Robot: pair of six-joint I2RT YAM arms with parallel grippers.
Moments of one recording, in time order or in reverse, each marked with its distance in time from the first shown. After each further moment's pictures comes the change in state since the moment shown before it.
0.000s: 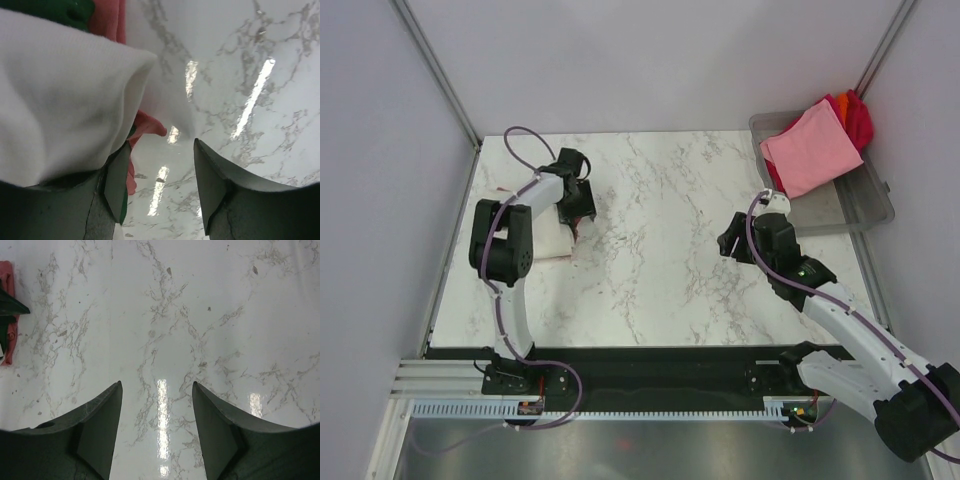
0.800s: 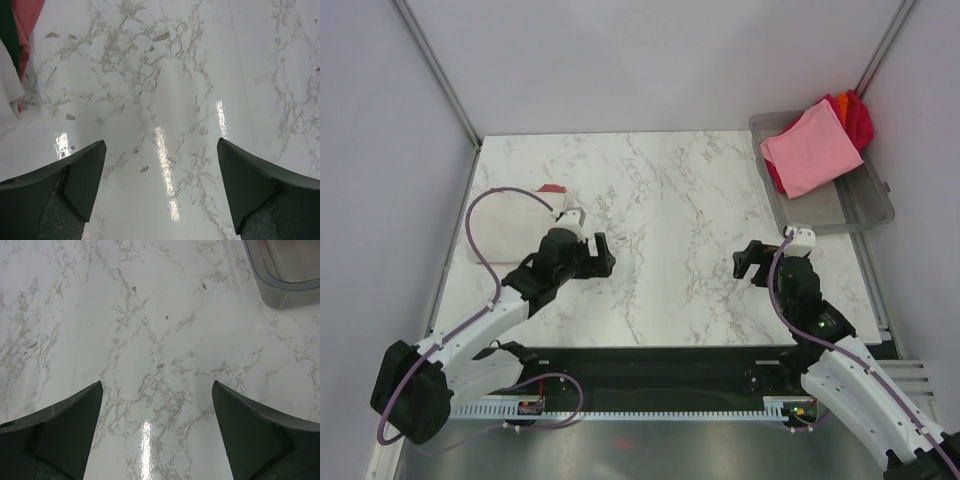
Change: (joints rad) left arm -0.304 -1.033 -0.930 0.467 -0.042 -0.029; right arm 0.000 -0.396 -0.285 0.064 0.117 -0.109
